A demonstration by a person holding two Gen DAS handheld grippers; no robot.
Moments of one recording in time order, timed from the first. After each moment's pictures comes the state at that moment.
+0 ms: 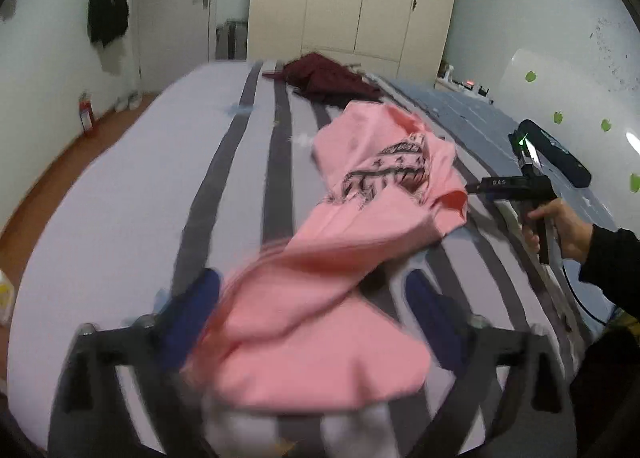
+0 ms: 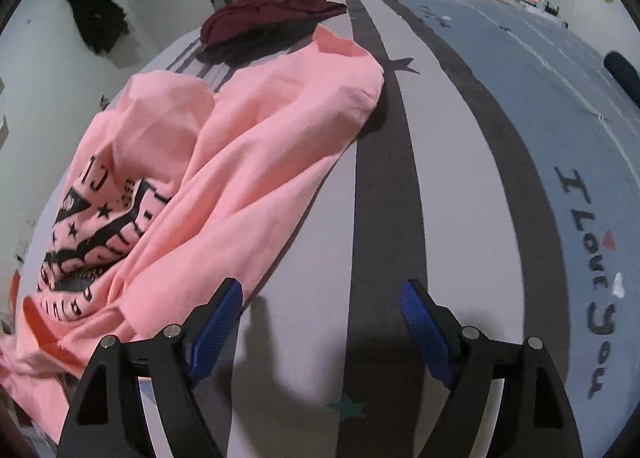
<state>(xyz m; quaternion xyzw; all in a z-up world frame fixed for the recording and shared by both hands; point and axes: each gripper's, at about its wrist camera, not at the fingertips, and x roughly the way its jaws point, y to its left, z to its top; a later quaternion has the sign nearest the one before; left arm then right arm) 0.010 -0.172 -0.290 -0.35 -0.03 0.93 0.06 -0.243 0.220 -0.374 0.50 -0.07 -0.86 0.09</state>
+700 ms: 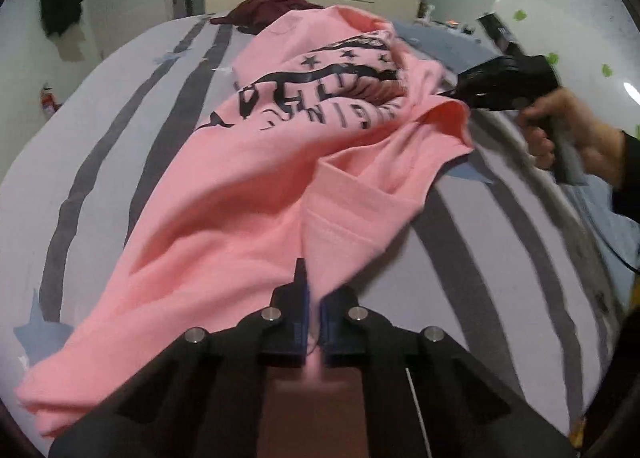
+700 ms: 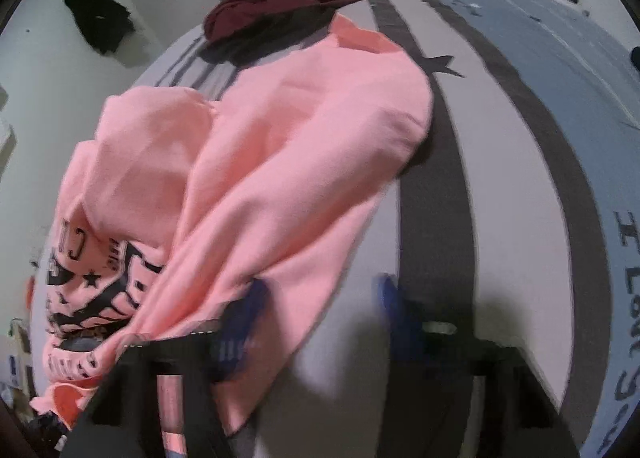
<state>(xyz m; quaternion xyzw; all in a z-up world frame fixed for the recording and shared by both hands) -0.056 -0.091 -0.383 -0.43 0.01 0.90 0.11 -0.297 0.204 -0.386 0.52 -0.10 -0.83 0.14</state>
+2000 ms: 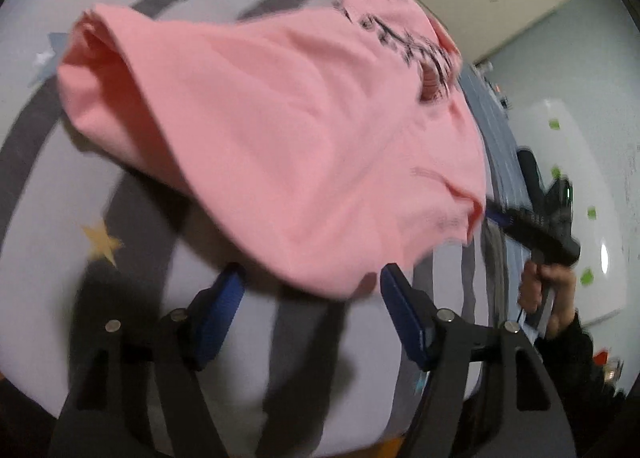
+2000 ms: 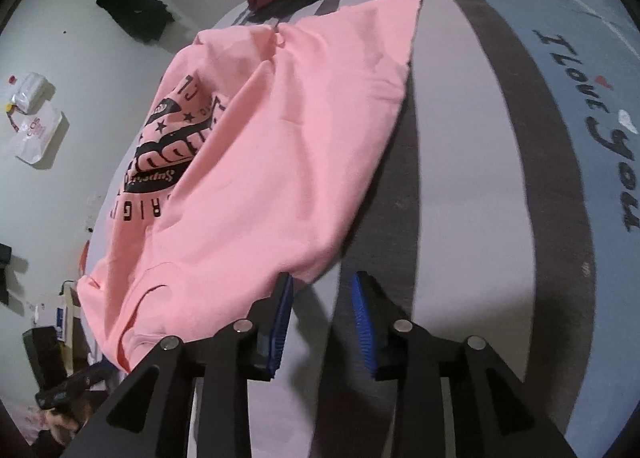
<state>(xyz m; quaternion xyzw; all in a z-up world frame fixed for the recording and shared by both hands) 0.035 -0.141 -0.404 -0.50 -0.29 0.81 0.06 -0.137 0.253 -0.379 0.55 -0.14 -0.79 0.22</state>
